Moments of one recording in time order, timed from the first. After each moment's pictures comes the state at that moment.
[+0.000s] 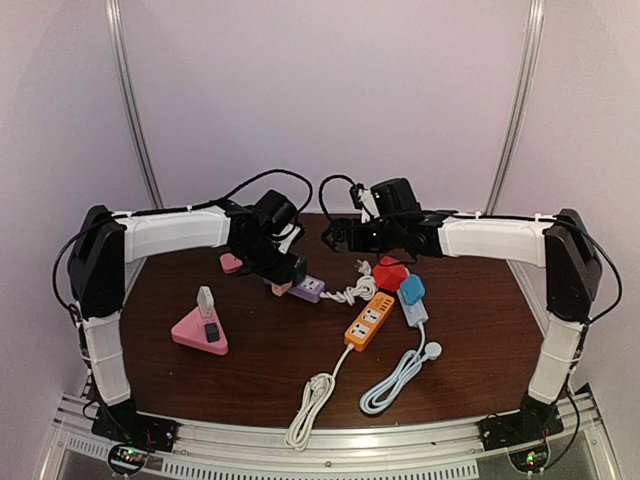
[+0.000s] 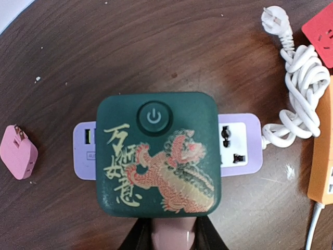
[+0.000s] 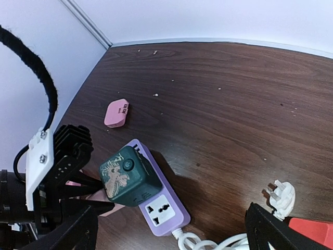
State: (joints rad) left arm -0.73 1.98 1.58 -0.70 -0.10 -0.15; right arm 0.69 1.85 1.39 -0.08 -0.09 0.47
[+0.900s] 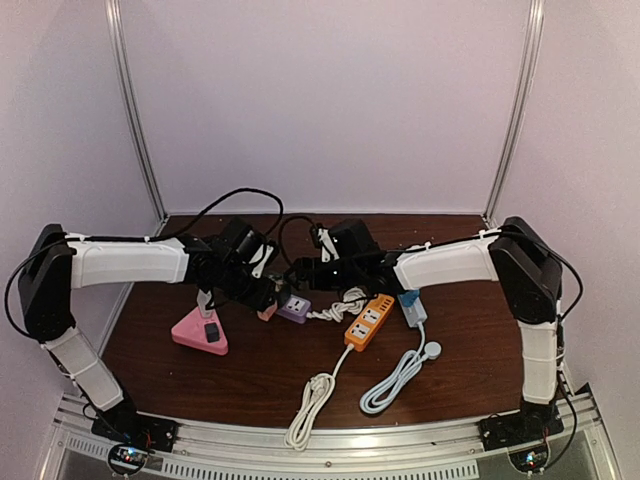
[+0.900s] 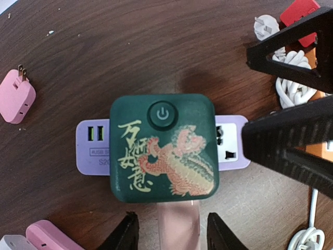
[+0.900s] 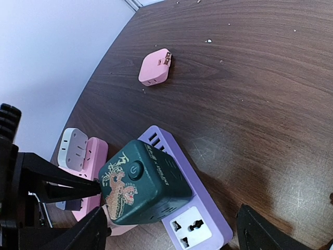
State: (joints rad) left arm -0.75 1.65 1.10 -0.45 -0.08 -0.25; right arm 0.86 2.06 1.40 0.13 -0.14 0.63
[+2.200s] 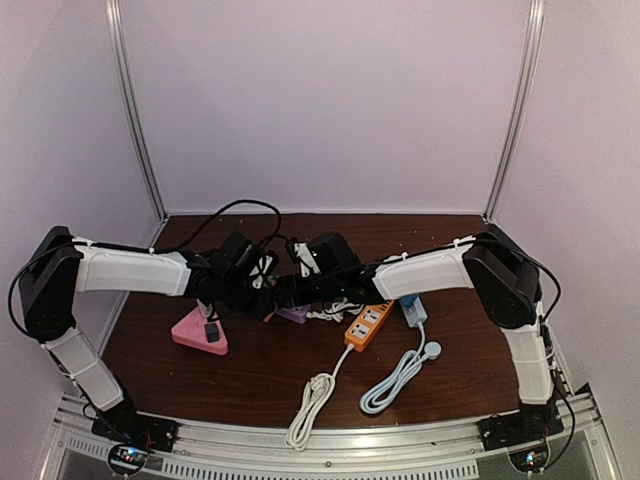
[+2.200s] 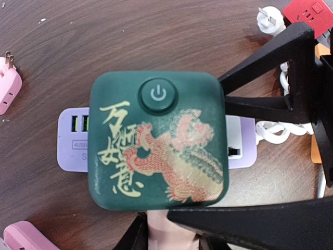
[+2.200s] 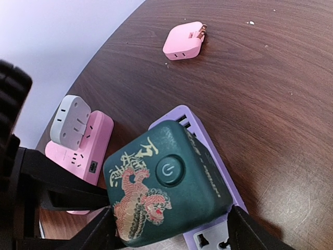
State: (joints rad) left arm -0.76 1.65 0.98 -0.30 -0.08 -0.30; right arm 0.91 2.19 1.51 0.12 -0.17 0.52
